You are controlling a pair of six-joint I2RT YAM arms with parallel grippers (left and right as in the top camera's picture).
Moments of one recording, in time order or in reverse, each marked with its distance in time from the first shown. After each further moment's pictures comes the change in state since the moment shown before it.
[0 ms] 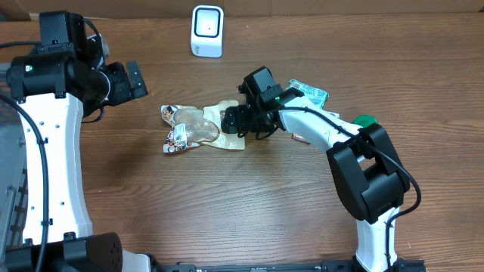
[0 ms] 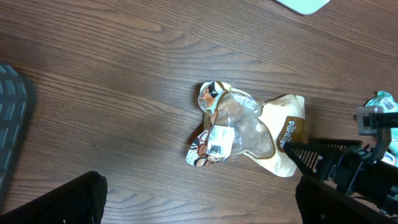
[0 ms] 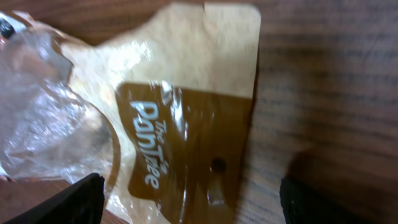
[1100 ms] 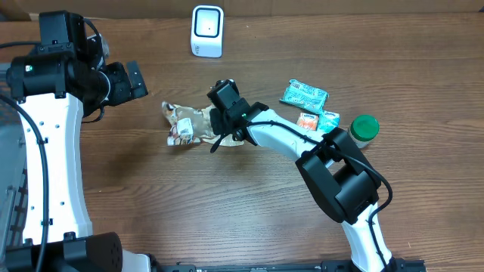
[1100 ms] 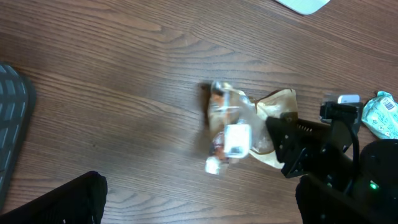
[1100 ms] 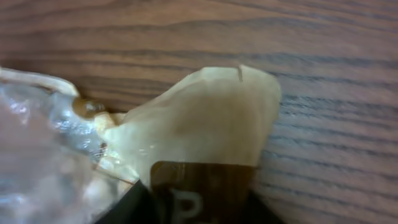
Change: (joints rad) left arm 0.000 0.000 0.000 0.000 0.000 0.000; right arm 0.168 0.107 0.065 0.154 0.395 0.005
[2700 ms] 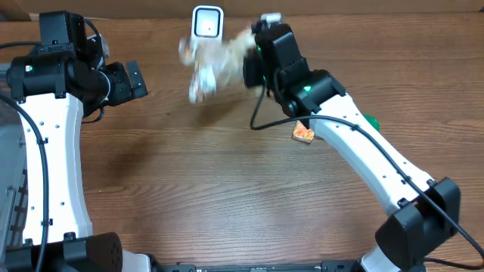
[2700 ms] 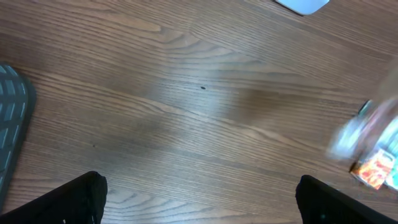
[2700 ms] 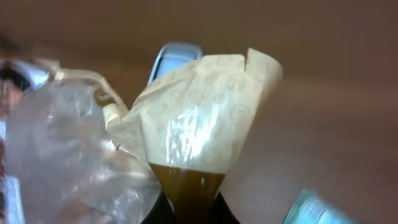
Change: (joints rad) left arm 0.000 0.000 0.000 0.000 0.000 0.000; right arm -0.138 -0.430 0.091 -0.075 0.180 -0.129
